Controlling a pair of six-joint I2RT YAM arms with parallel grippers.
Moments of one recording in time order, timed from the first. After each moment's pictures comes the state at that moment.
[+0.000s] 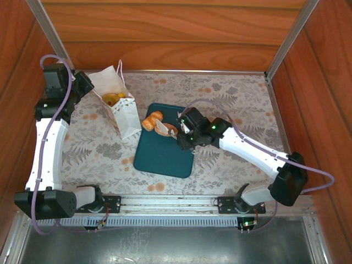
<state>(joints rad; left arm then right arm) 0.04 1.22 1.39 -0.65 0.13 -0.61 0.88 1.40 1.15 -0.83 0.00 0.35</state>
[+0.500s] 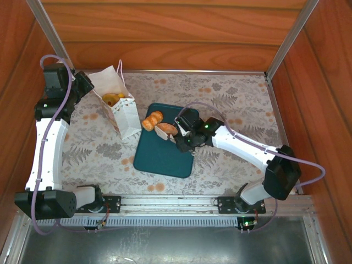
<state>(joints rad) 0.04 1.22 1.39 -0.65 0.13 -0.61 0.87 1.49 1.14 -0.83 0.01 0.29</state>
